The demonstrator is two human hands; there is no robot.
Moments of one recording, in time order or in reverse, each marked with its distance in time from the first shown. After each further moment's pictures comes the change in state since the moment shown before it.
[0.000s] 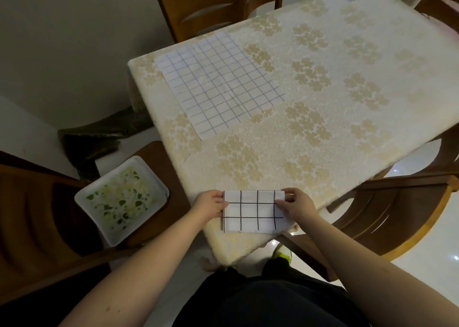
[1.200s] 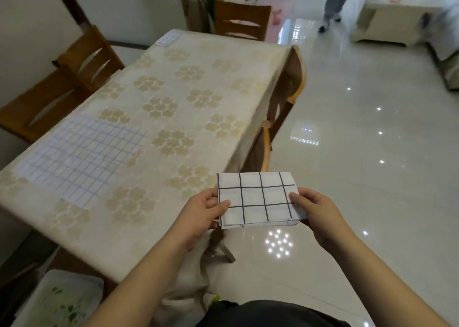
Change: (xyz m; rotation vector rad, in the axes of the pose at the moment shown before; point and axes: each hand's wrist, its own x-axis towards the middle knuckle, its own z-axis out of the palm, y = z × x) left_hand -0.213 0.097 0.217 0.245 -0.537 0.394; right_hand -0.248 0.168 -0.183 0.988 0.426 -0.043
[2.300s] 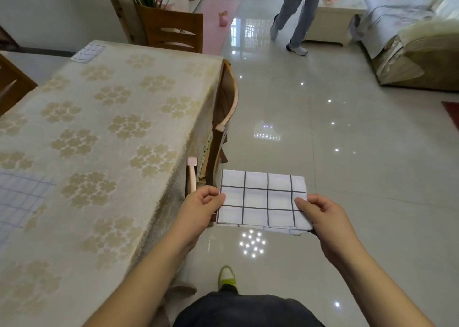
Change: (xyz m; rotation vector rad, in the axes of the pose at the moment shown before) left_hand 0.168 0.061 0.163 0.031 -0.125 0.086; right_hand 0.078 -0.075 -0.163 0.071 0.300 -0.025
